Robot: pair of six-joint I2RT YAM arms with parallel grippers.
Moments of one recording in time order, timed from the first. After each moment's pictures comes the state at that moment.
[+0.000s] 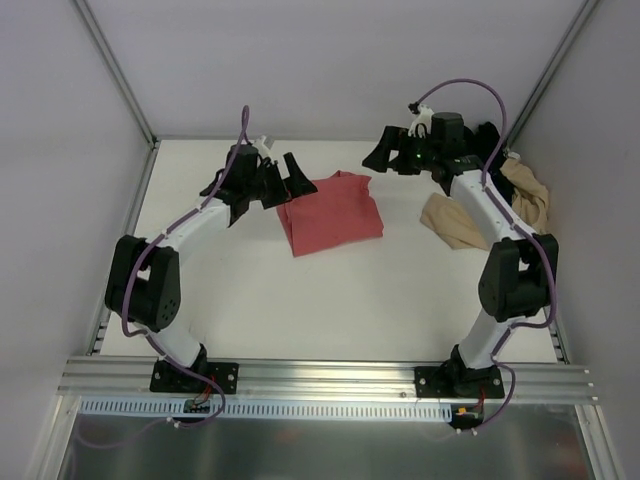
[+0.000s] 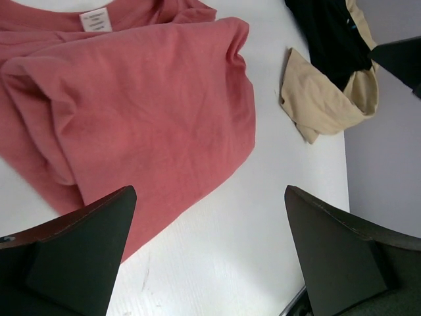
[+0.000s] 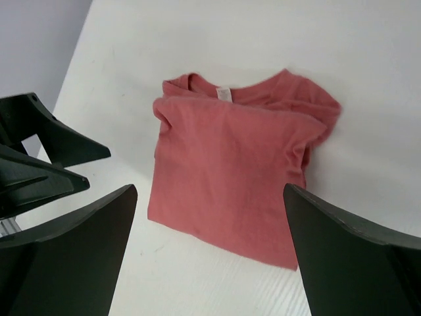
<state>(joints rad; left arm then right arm) -0.34 1.65 1.17 -0.05 0.38 -0.67 0.21 1.77 1.54 -0.27 -0.52 0.32</state>
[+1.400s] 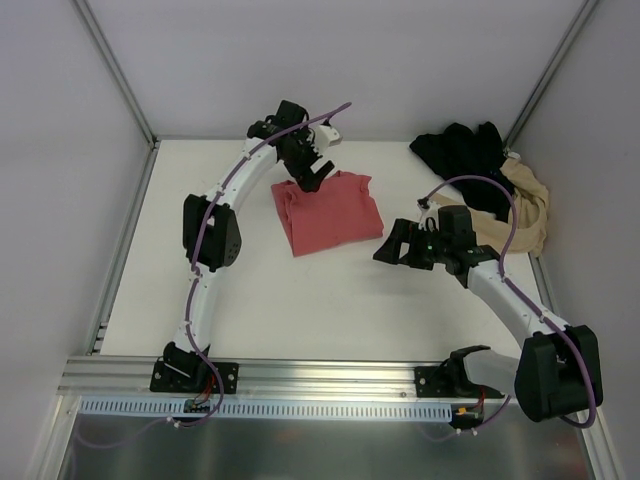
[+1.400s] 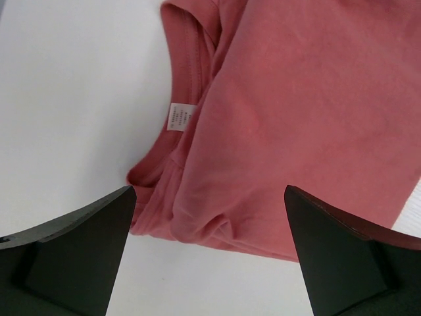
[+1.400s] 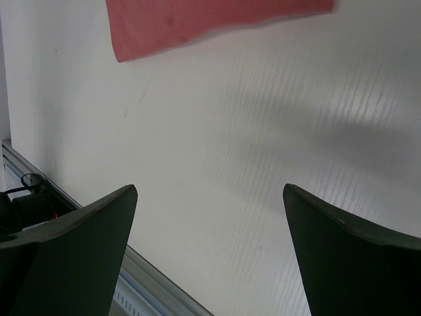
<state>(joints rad) -0.41 2.35 2.31 -0.92 0.32 0.57 0.25 1.18 0.71 -0.31 -0.47 0.42</state>
